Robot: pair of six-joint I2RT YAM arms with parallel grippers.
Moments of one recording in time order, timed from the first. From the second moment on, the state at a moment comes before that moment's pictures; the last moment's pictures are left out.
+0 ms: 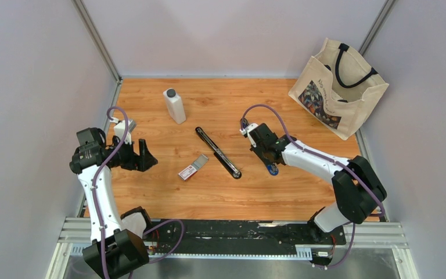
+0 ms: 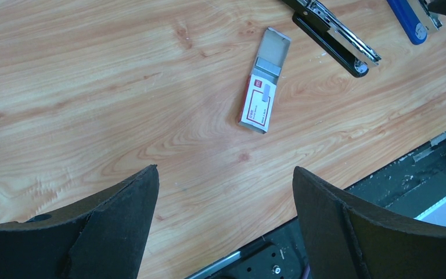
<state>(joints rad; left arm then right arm) 0.47 0.93 0.94 -1.10 0.78 0.49 0.67 1.52 0.94 -0.52 0.28 -0.12</state>
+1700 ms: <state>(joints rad) 0.47 0.95 0.94 -1.10 0.78 0.48 0.50 1.49 0.97 -0.56 0.20 -0.06</state>
